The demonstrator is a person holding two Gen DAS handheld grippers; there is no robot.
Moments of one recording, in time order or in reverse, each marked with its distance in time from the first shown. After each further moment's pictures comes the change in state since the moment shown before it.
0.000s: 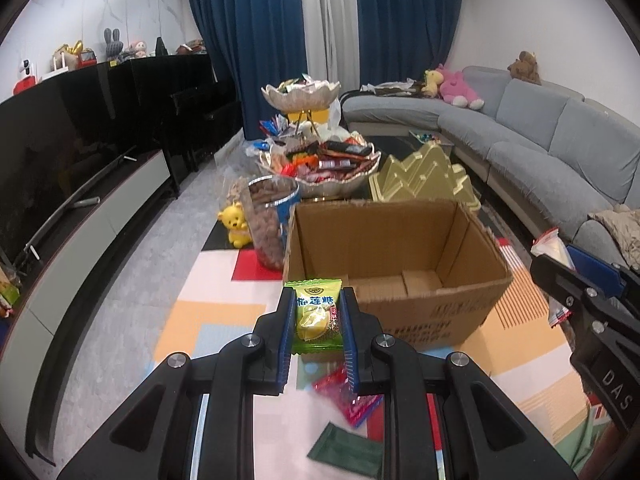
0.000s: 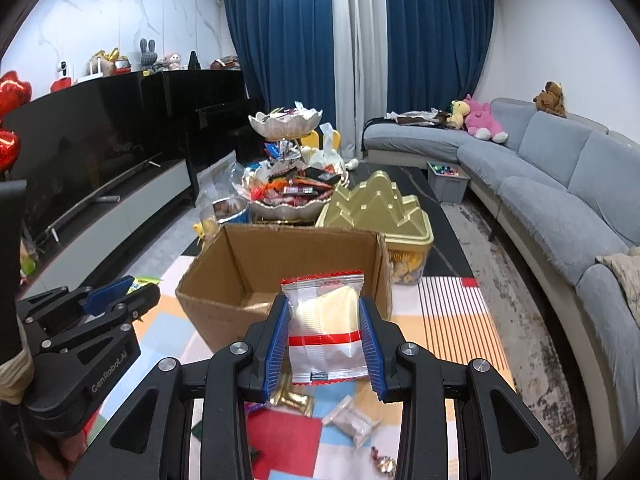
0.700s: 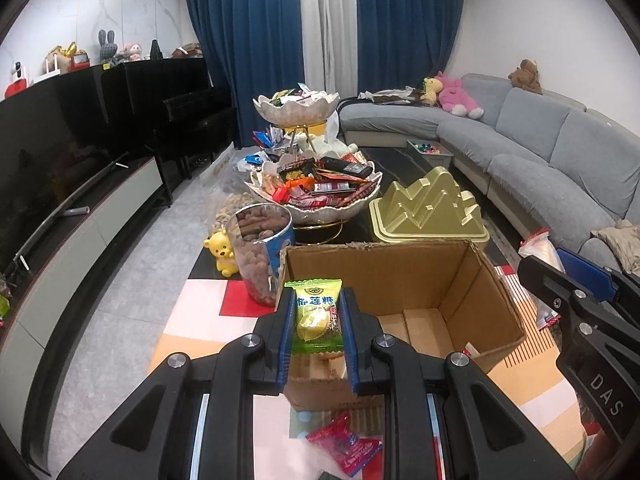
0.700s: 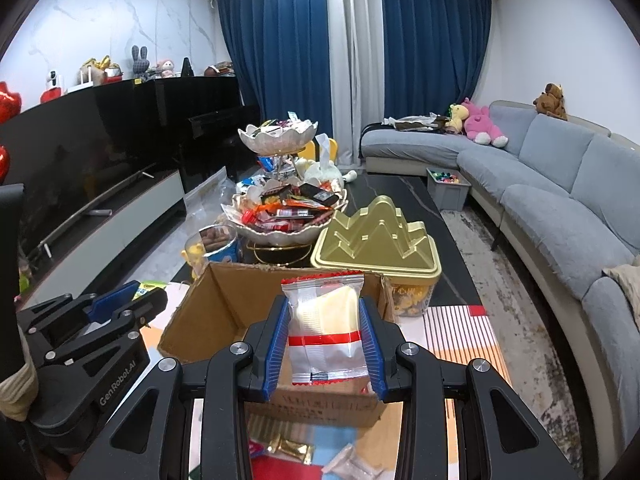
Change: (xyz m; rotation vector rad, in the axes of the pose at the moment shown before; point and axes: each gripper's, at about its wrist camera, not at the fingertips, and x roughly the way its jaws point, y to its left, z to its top) left arm 0.040 -0.001 0.042 -0.011 -0.017 -0.022; right arm 0.044 -0.002 0.041 0.015 -0.009 -0.005
